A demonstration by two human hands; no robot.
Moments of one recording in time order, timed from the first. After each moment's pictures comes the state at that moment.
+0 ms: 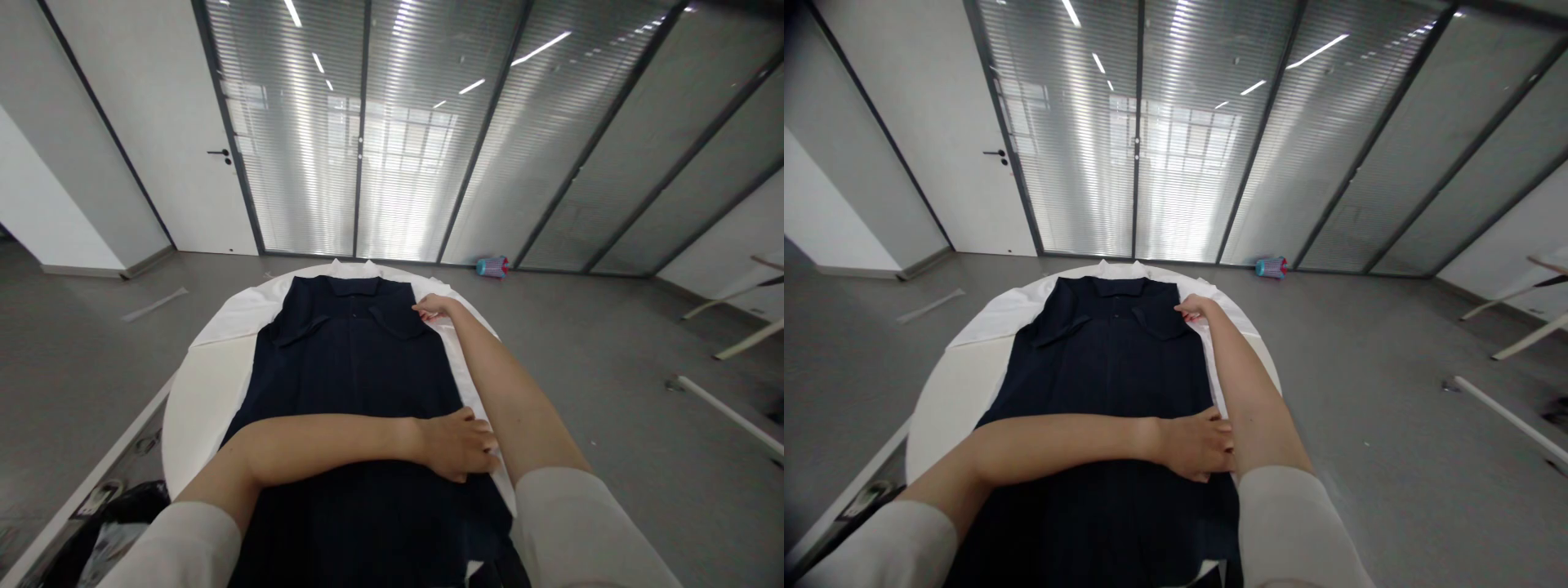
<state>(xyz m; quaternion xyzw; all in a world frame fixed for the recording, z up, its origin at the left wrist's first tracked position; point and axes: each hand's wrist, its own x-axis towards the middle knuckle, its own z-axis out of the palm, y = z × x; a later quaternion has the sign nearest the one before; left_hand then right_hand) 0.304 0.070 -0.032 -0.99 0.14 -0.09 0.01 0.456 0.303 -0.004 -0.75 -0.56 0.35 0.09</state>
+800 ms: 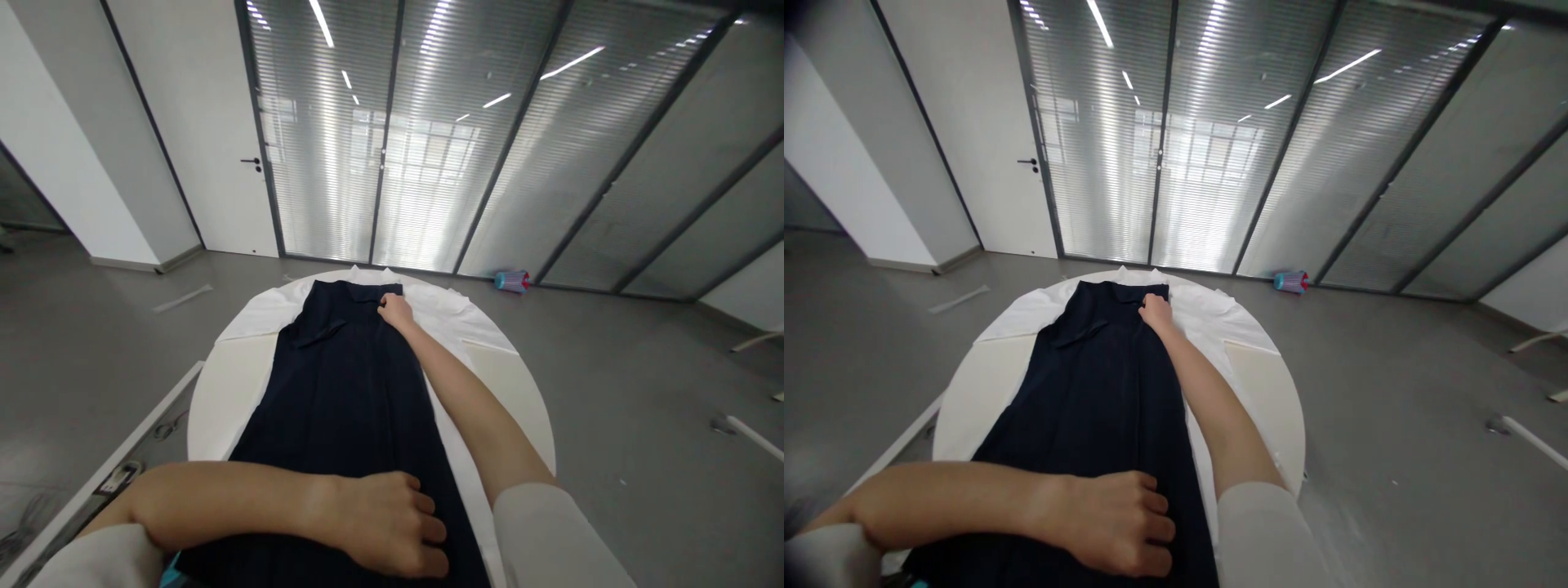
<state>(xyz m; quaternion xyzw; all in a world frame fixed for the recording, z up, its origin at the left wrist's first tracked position) 0.168 0.013 -0.005 -0.99 0.10 -0.13 0.00 0.307 0.316 -0.026 -0.69 -0.71 0.06 0.16</state>
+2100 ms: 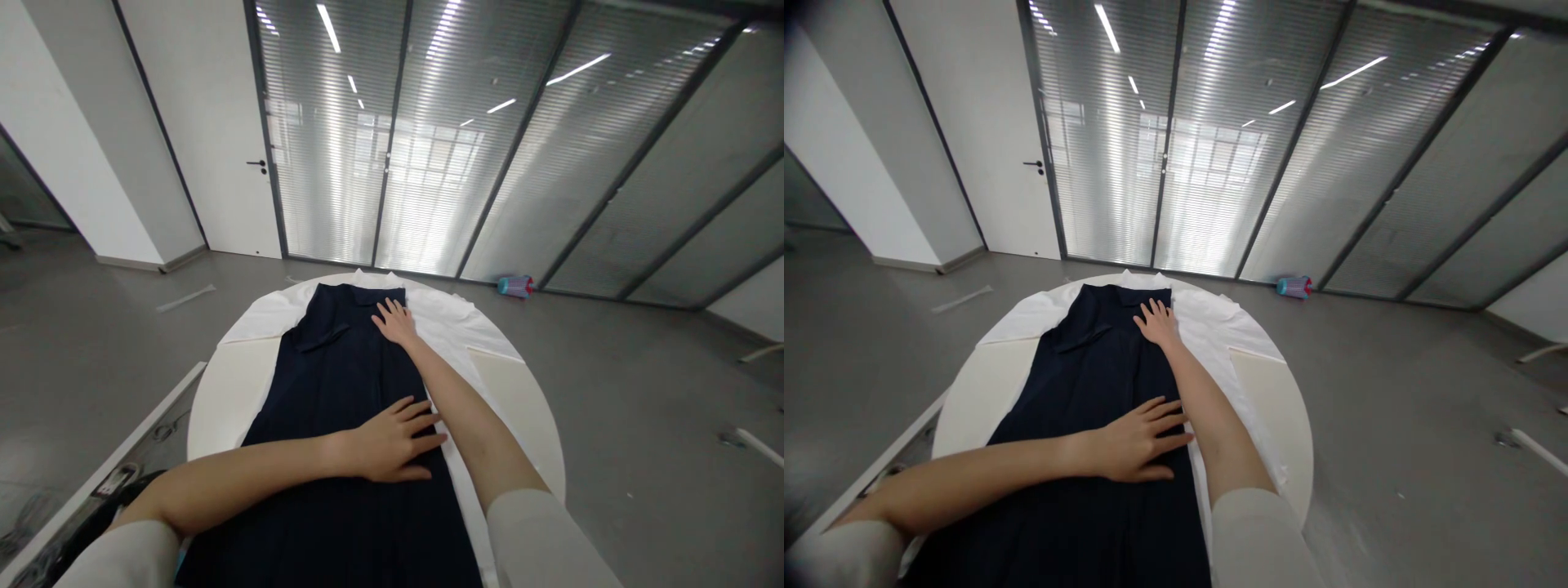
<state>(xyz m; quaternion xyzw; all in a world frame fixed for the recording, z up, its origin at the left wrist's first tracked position) 0.175 0.086 -0.035 -0.98 -0.11 -0.15 -0.08 0.309 0.310 -0.062 -0.61 -0.78 -0.02 0.10</state>
